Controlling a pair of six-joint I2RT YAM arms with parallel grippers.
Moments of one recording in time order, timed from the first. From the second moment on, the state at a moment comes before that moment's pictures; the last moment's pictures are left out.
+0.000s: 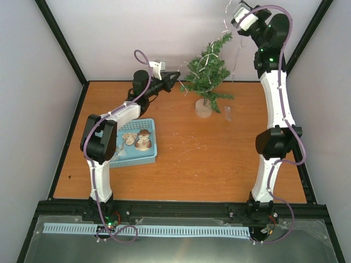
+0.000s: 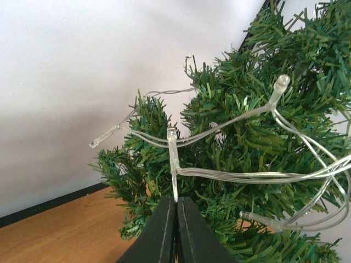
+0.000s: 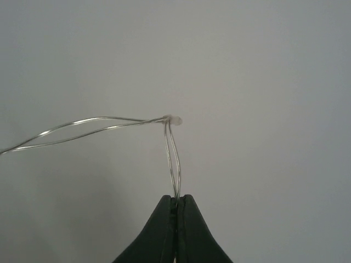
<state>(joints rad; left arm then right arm) -0.35 2.03 1.50 0.59 0.57 -0.46 0.06 2.05 2.40 0.01 -0.39 -0.98</state>
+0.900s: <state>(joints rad) -0.33 1.90 1.58 0.31 0.66 0.09 0.03 2.17 2.45 -0.18 -0.43 -0.83</state>
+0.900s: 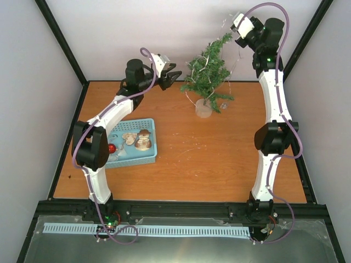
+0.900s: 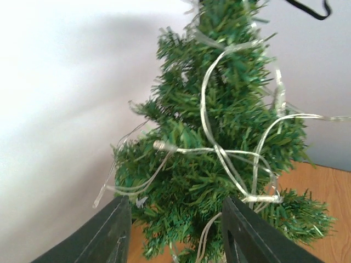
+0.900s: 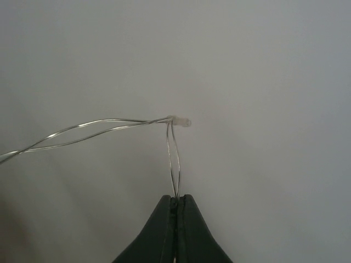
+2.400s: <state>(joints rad) -0.36 2.13 1.79 0.22 0.90 0.25 0.03 2.15 2.44 -0.20 -0.42 -0.82</state>
